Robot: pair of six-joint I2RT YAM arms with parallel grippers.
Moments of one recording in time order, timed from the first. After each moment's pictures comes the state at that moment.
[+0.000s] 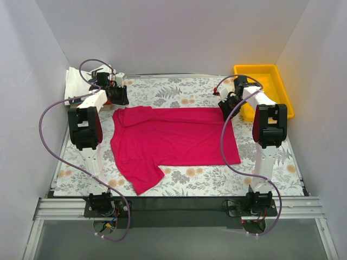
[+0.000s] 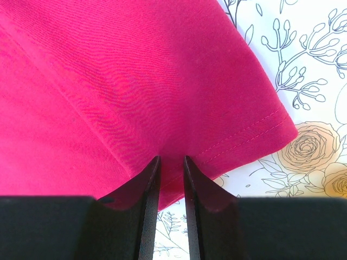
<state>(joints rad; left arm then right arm) 0.05 2.22 1.75 -0.41 0.44 0.22 0.07 2.20 1.75 -0.88 -0.40 -0.74</state>
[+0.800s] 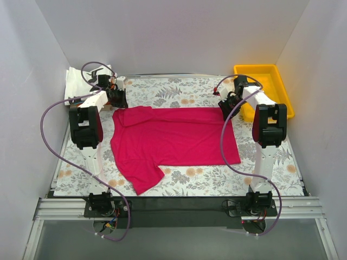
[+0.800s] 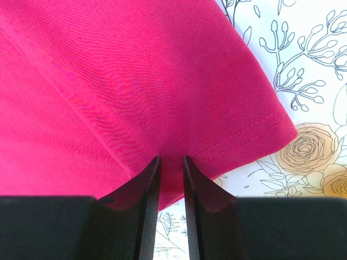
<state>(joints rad) 0.05 2.25 1.75 -0.46 0.44 0.23 0.07 2.21 1.76 -0.88 -0.40 -0.74</state>
